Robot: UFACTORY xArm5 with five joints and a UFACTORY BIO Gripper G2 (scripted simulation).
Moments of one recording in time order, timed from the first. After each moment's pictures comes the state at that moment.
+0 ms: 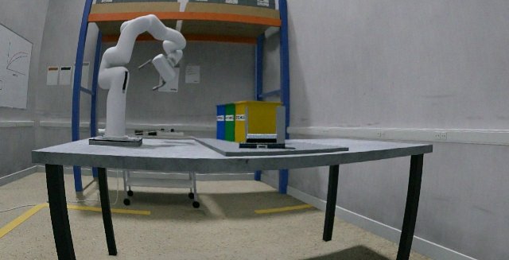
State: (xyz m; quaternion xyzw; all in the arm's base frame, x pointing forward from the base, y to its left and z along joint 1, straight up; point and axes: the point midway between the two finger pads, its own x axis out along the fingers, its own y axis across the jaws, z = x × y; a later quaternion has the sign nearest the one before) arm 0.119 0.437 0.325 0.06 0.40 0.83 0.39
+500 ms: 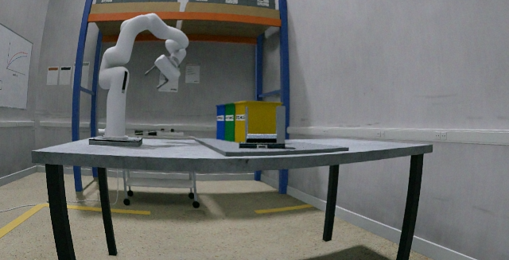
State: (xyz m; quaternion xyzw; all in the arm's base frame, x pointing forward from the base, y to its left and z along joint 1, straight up) arm 0.154 0.434 0.313 0.05 0.37 0.80 0.46
